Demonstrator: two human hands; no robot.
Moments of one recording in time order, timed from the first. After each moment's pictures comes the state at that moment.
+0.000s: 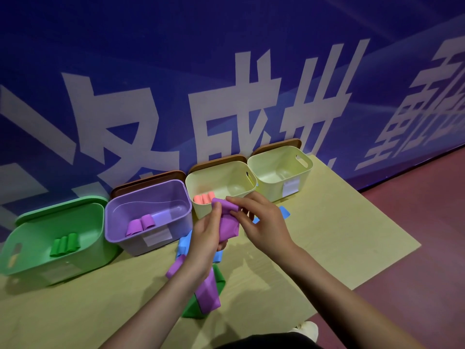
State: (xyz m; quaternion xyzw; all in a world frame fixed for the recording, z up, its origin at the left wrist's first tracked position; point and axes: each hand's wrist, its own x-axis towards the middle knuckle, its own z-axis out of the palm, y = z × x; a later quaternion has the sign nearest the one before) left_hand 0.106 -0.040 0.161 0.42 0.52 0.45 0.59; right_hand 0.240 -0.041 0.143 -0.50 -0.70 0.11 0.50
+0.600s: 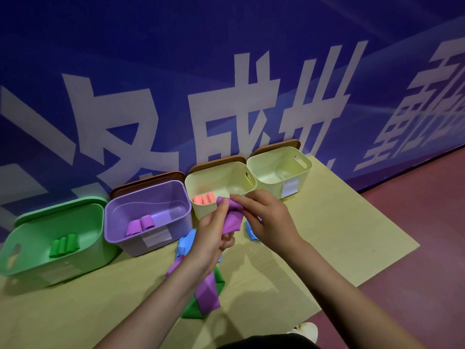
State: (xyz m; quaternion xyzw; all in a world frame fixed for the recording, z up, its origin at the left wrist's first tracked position) left_hand 0.113 -0.037 0.169 0.40 0.44 0.44 0.67; right_hand 0.259 -0.036 0.148 -0.46 -0.77 -0.03 0.45
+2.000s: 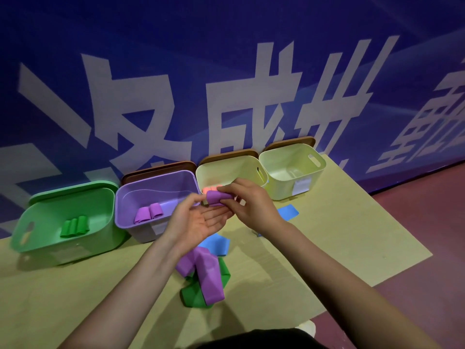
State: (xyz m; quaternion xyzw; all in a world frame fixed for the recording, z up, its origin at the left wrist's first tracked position) left_hand 0.053 0.002 0.166 0.18 0.39 0.37 0.82; right_hand 0.216 0.006 0.150 -0.47 -0.78 0.10 0.40
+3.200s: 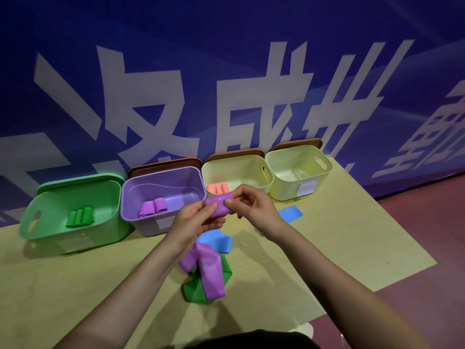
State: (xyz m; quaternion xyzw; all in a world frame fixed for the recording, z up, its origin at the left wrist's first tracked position) left_hand 0.042 -0.017 0.155 0.41 0.46 0.44 0.66; right_hand 0.204 -0.007 0.152 -0.48 -0.56 0.49 0.46
